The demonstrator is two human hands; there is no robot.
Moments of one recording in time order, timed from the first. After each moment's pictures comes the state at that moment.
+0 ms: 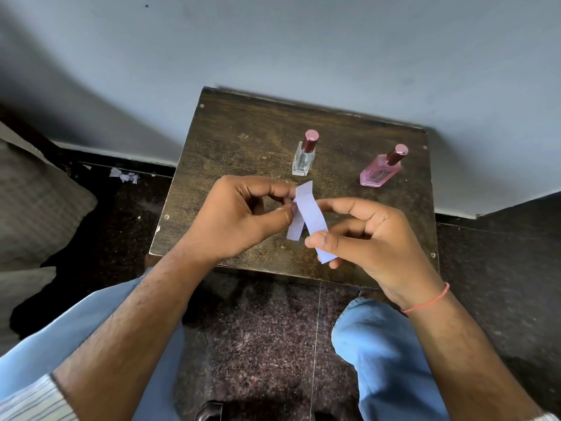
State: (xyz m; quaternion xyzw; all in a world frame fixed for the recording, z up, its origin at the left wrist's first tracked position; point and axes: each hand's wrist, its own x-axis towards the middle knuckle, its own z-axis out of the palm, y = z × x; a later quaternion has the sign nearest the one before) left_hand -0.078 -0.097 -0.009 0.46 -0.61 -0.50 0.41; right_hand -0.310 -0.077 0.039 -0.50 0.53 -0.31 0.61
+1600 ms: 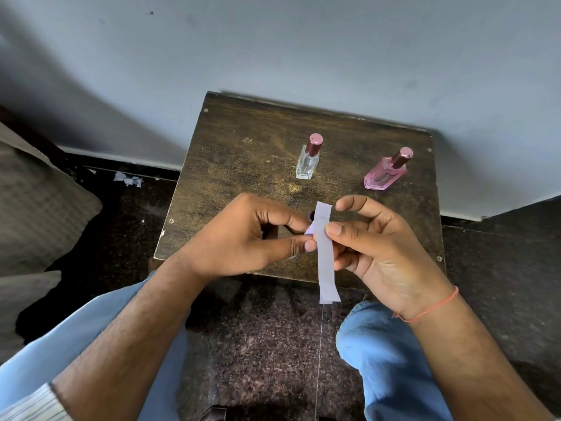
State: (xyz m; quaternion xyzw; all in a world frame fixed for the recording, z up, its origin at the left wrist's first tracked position) left_hand -0.078 -0.089 0.005 0.38 -0.71 -0.50 0.32; right_hand -0.304 -0.078 0.043 -0.30 0.46 -0.37 0.75
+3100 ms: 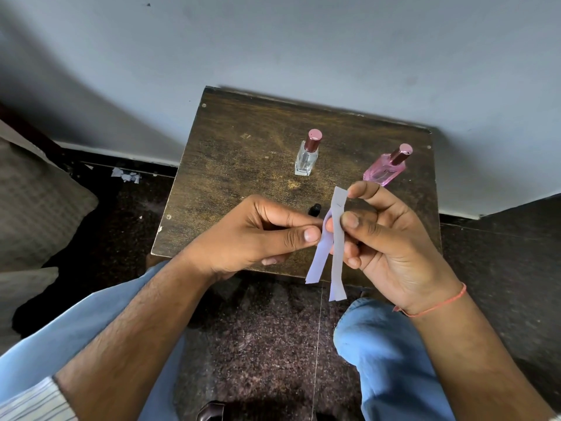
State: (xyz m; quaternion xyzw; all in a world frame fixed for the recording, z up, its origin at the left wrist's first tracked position) left_hand -0.090 -0.082 0.002 0.30 -0.49 -0.74 0.34; right_hand -0.314 -0.078 0.045 -0.32 0.40 -0.39 0.76
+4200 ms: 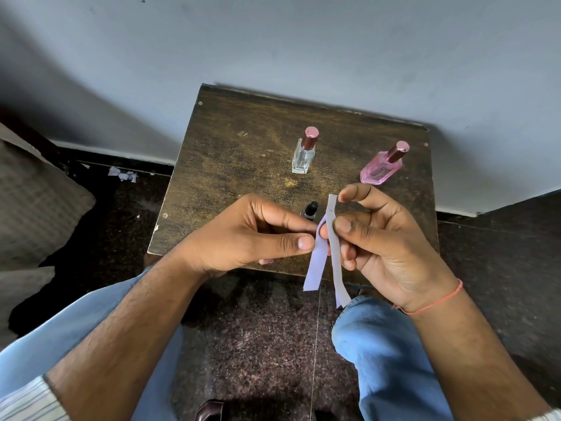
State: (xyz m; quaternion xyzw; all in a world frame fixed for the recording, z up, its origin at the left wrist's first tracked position) left_hand -0.085 -0.085 0.006 0.33 -0.52 -0.72 0.31; right_hand -0.318 -0.077 0.044 -0.33 0.39 -0.37 0.78
